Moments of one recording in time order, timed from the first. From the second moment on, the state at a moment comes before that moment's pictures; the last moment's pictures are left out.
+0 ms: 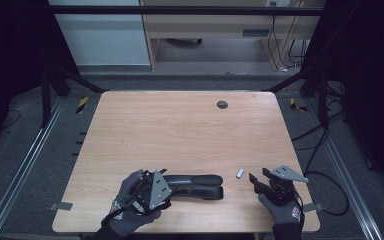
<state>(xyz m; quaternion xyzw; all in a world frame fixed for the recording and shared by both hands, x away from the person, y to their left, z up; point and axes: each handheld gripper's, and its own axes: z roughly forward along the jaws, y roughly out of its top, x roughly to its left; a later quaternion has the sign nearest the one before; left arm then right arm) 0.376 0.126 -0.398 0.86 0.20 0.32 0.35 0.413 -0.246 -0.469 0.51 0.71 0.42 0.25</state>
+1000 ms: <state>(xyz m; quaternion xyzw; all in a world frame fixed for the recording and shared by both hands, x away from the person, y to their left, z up) 0.369 0.085 -0.406 0.88 0.14 0.34 0.31 0.413 -0.246 -0.469 0.51 0.71 0.42 0.25</state>
